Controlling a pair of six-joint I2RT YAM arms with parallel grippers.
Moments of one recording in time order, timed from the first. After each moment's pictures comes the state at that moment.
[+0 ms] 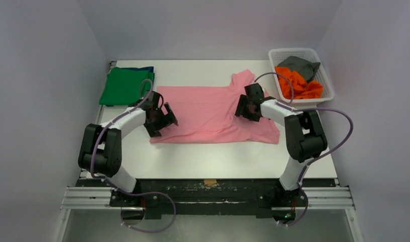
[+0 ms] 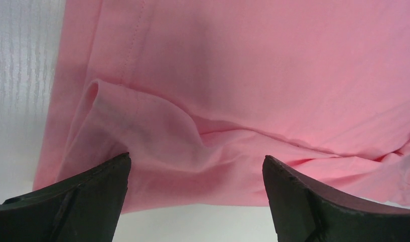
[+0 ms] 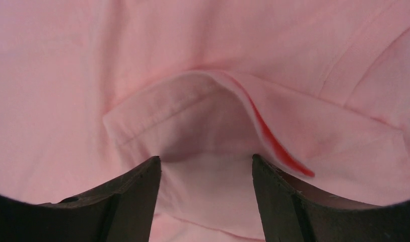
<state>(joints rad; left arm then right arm) -0.22 1.58 0.96 -0.51 0.10 -0.75 0.30 1.77 1.08 -0.31 0.10 0.57</state>
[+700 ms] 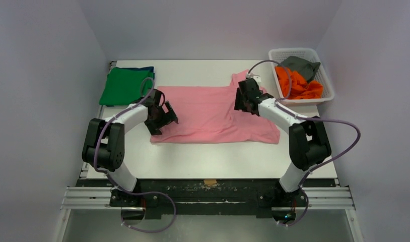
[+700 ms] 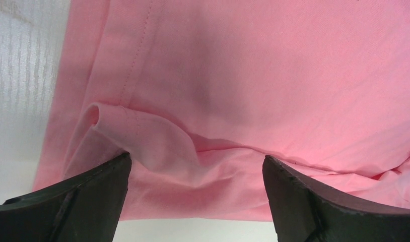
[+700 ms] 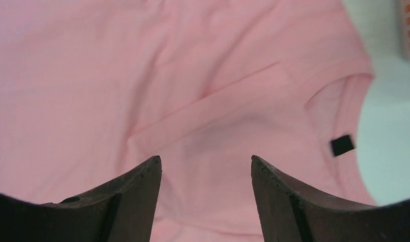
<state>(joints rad) -0.22 1.68 1.01 -0.52 0.07 -0.77 0.35 1.75 1.23 -0.37 0.38 0.43</state>
